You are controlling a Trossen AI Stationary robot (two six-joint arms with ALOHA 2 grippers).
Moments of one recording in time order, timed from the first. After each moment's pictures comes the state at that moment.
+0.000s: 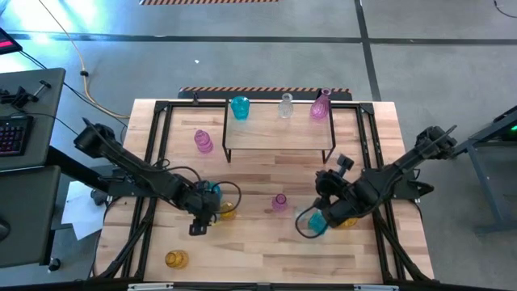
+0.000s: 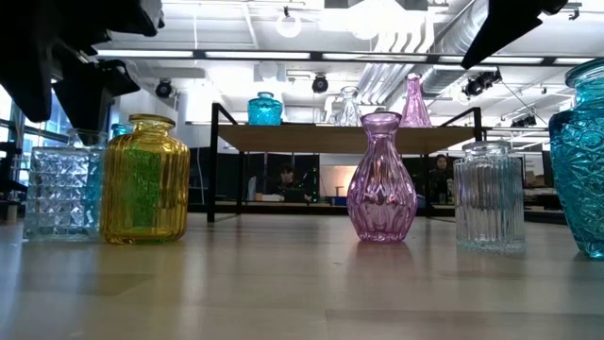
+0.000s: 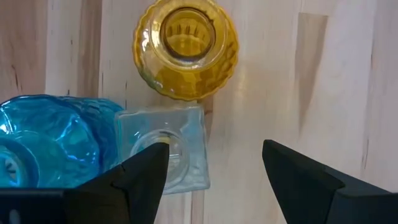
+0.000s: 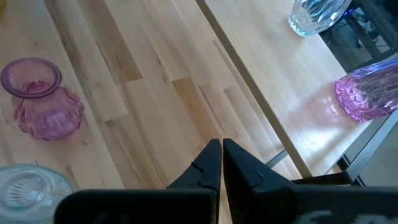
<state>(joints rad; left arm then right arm) -0.50 1.41 0.91 -0.73 -0.07 -0.55 0.59 1.41 1.15 -1.22 0.86 0.92</state>
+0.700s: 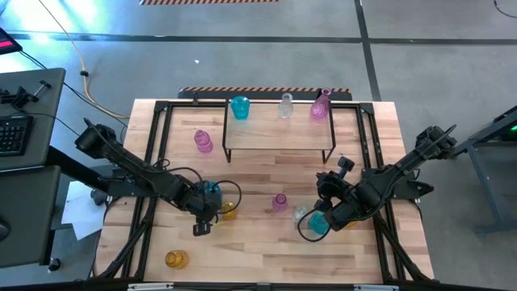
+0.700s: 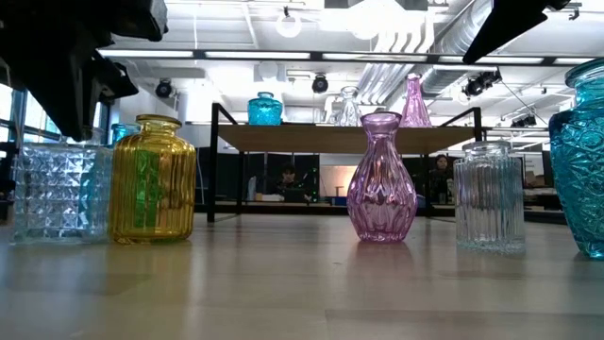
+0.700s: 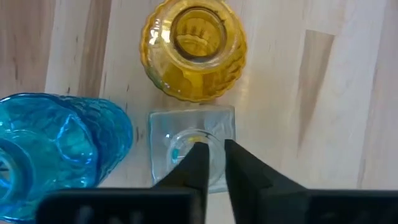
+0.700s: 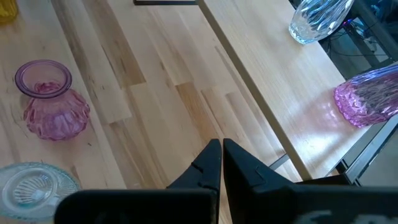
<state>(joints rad) -0.50 1.43 0.91 -0.71 -0.09 -0.63 0.62 1.40 1.15 -1.23 0.89 0.93</state>
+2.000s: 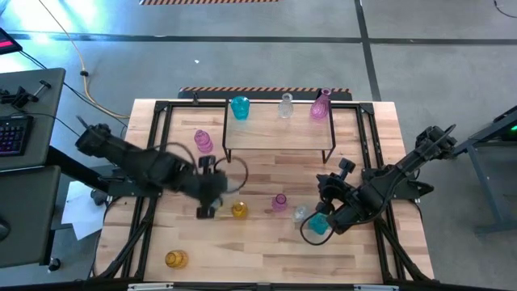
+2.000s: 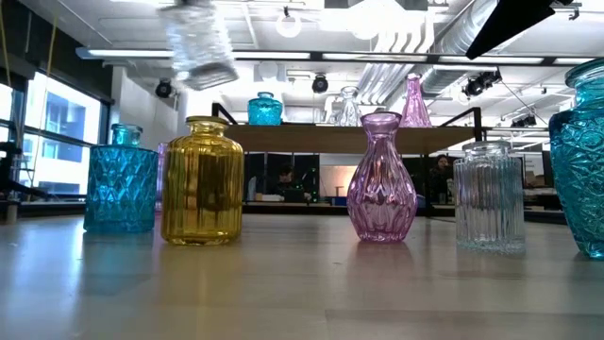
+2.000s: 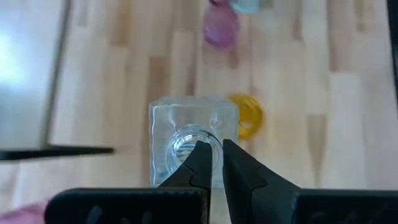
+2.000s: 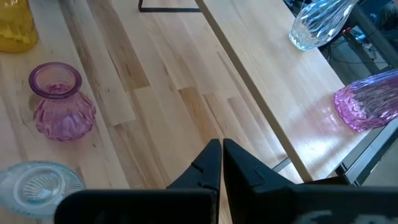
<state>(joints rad) -0.39 1.43 1.44 -1.10 -0.33 -0.33 0.65 1.40 1.15 -1.23 0.91 0.94</state>
